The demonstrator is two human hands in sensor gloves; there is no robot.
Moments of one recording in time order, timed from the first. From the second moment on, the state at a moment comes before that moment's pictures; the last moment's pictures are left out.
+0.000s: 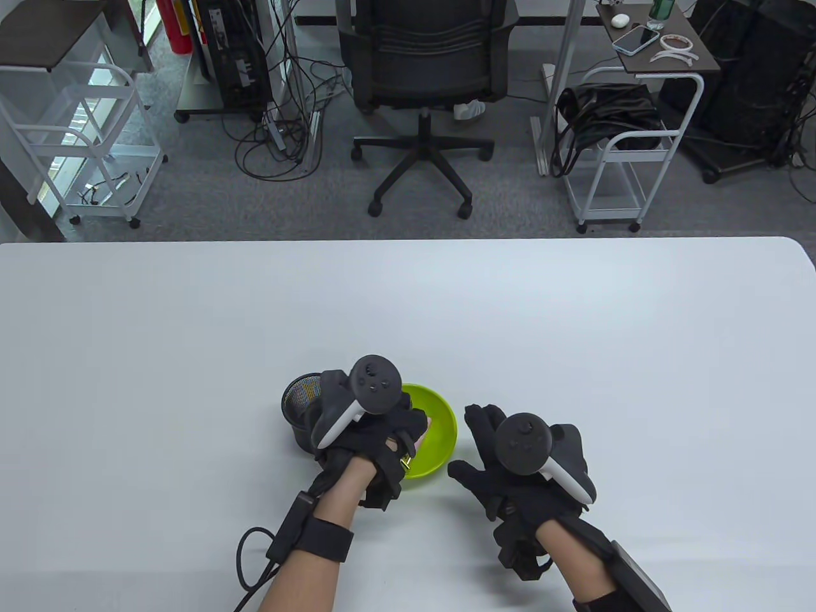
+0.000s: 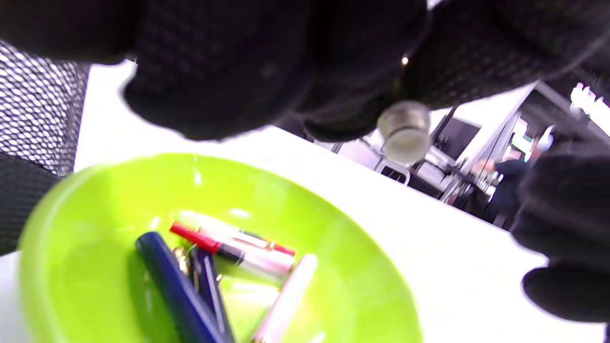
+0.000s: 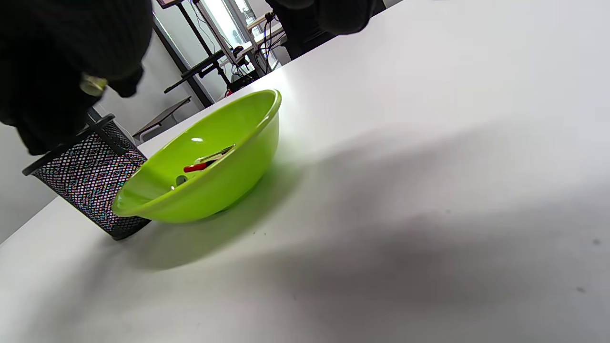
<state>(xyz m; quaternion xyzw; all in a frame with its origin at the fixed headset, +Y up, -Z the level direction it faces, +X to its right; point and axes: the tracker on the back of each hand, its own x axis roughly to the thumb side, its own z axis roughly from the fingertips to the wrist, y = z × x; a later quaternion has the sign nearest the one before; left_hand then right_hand) -0.105 -0.656 -0.338 -0.07 -0.08 0.26 0.96 0.129 -0.690 -0.280 0.08 0.14 0.96 0.24</state>
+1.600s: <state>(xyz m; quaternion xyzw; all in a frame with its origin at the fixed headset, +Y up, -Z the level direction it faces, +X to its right) -0.252 -0.693 -0.310 0.07 0.07 0.66 0.75 -0.023 -0.699 -0.348 0.02 0.10 0.99 -0.10</state>
